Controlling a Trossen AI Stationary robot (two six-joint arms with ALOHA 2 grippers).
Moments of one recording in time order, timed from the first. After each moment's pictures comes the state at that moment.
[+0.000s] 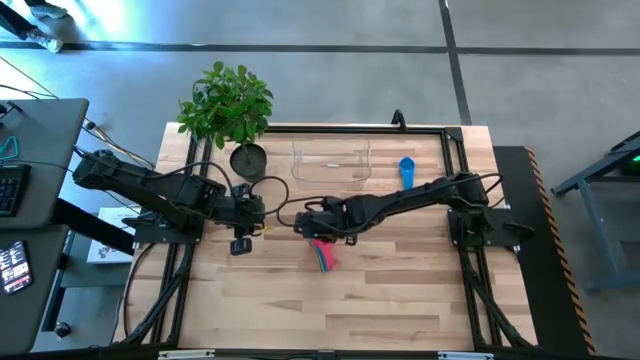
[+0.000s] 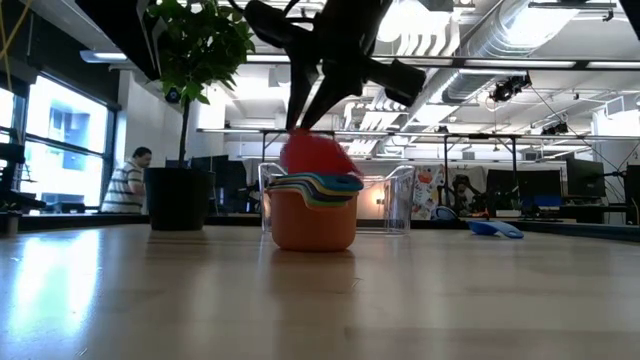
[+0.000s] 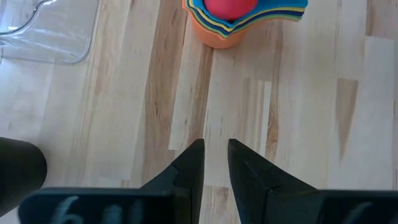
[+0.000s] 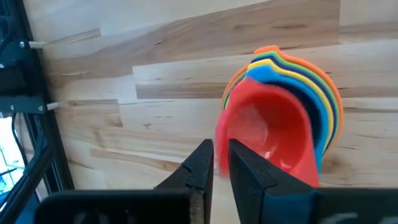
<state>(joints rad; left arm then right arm) -0.26 1.17 1.04 -0.98 -0.17 -0.34 0.17 2.01 1.71 -0.78 0.16 1.81</state>
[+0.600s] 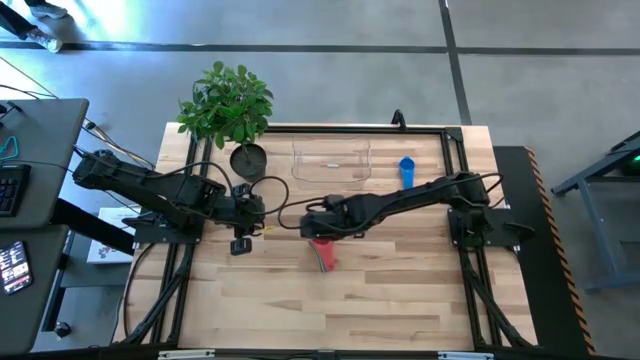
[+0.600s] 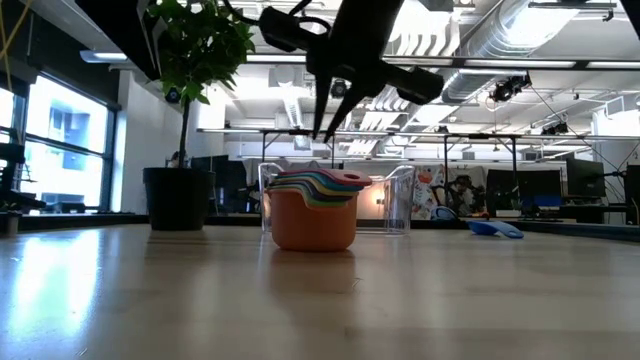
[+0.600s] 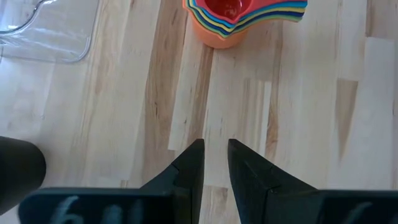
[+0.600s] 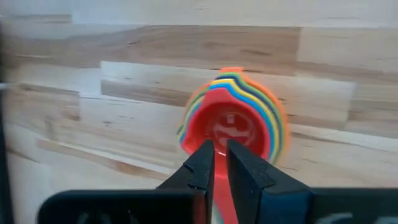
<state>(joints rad) -0.26 1.17 1.04 -0.98 -0.17 -0.34 0.17 2.00 1.71 -0.89 0.18 1.63</state>
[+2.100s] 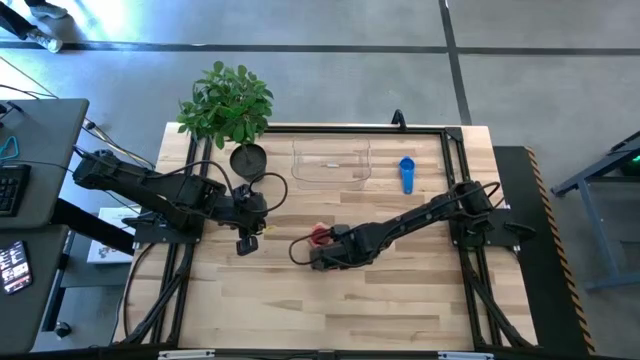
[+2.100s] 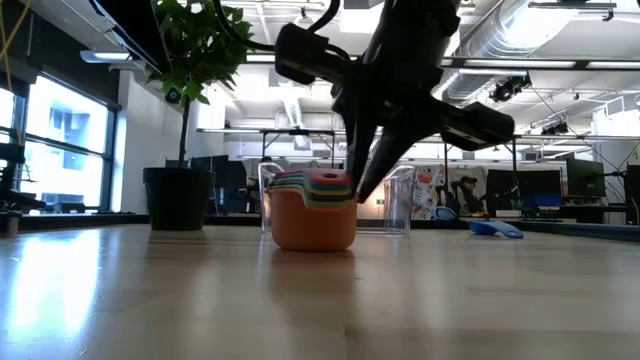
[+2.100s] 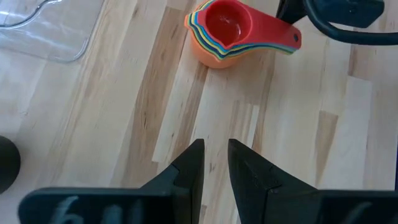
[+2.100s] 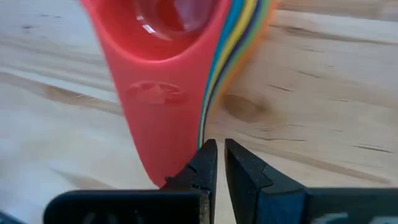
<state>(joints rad) -0.26 1.17 1.05 -0.91 -0.17 -0.47 0.31 2.02 1.49 -0.67 0.08 1.70</state>
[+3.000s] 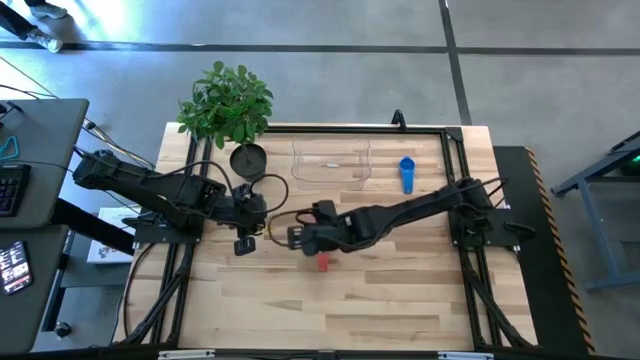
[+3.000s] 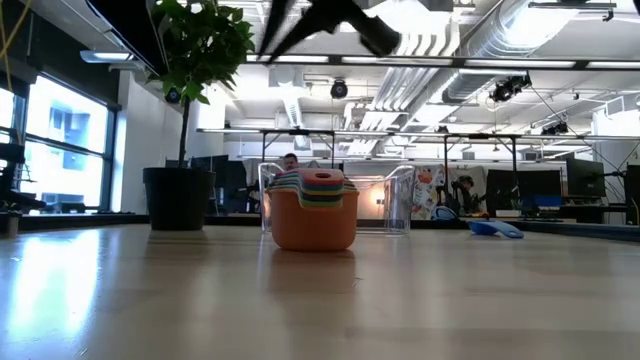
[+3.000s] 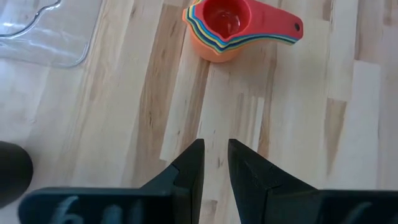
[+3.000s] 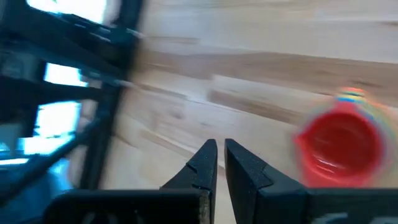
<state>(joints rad) -0.26 1.17 1.05 -0.93 -0.17 -0.40 0.27 2.02 1.83 -0.73 0.41 1.51</state>
